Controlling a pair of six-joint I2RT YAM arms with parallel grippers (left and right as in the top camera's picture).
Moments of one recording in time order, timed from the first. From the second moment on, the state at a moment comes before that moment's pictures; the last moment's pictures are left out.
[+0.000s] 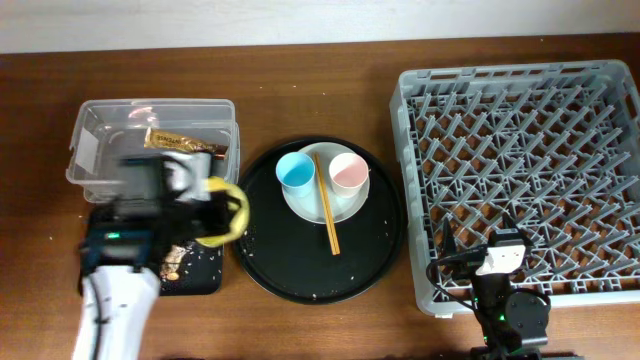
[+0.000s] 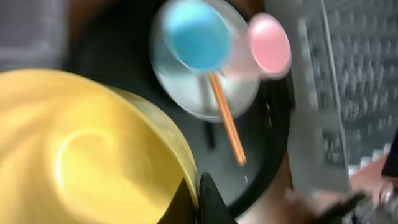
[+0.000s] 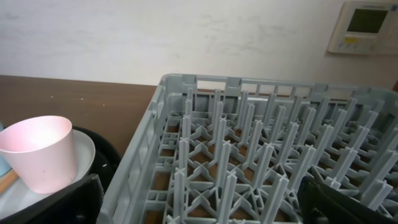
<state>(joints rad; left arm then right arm) -0.08 1.16 0.98 -0.82 0.47 -0.20 0.05 0.01 0.01 -0.07 0.02 -0.05</state>
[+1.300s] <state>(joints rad) -0.65 1.55 0.98 -0.79 0.03 -0.40 0.05 0.01 0.01 -0.07 0.02 -0.05</state>
